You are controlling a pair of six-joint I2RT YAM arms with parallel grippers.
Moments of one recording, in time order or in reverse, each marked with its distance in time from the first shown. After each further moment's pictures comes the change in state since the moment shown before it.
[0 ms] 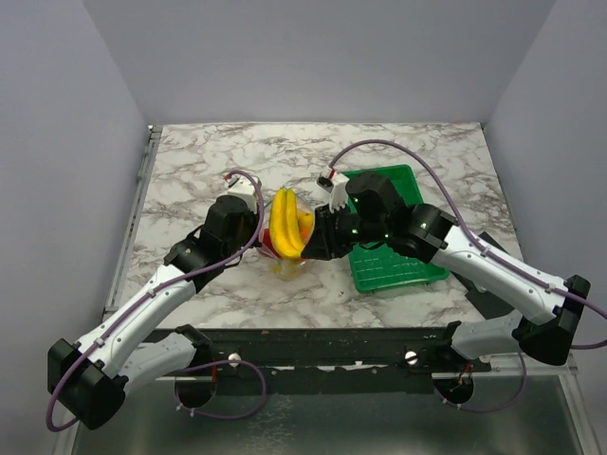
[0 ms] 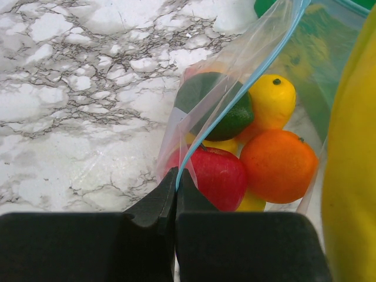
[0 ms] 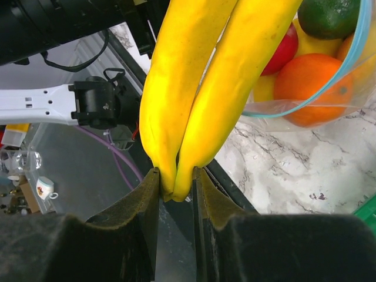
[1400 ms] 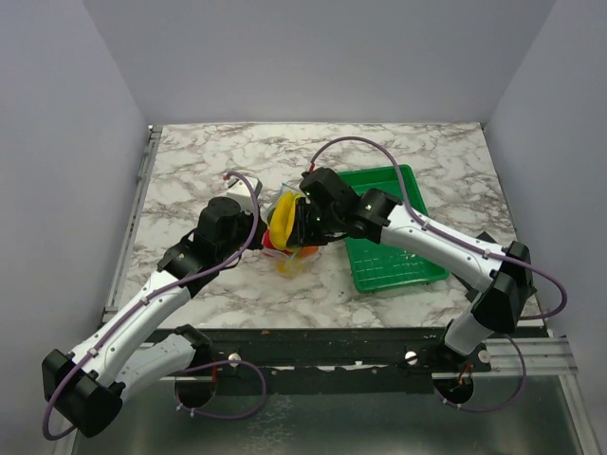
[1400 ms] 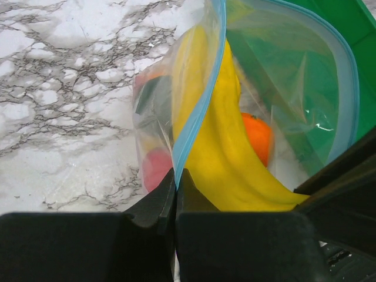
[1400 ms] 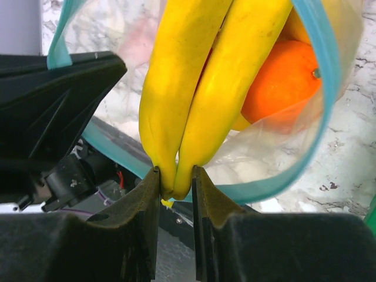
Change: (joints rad) left arm 0.002 -0.054 -0.007 0.023 0.121 0.000; right arm 0.010 0.304 0.178 -0.103 0.237 0.283
